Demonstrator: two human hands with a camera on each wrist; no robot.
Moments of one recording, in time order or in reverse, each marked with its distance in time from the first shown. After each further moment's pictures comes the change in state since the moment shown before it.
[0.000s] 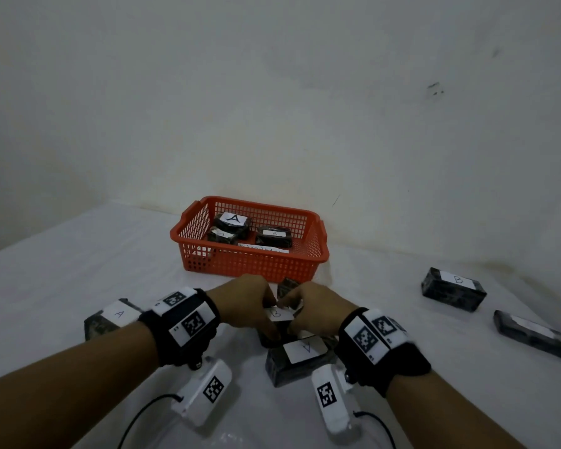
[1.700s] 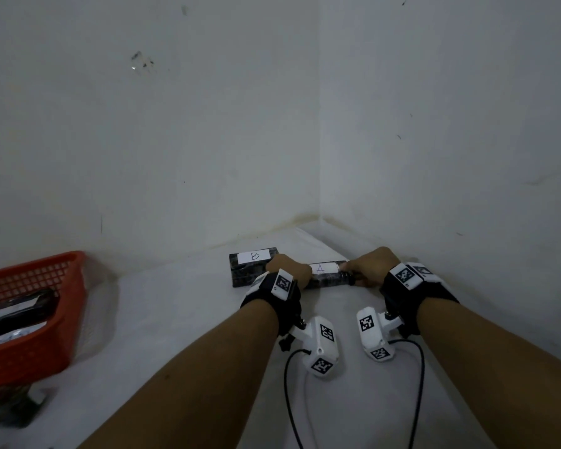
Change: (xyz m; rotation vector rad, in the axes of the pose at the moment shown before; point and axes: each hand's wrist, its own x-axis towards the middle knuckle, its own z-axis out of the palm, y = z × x) left_hand 0.259 0.390 0.130 -0.428 0.094 -0.007; right_hand -0.163 0.442 -0.109 0.872 0.923 0.791
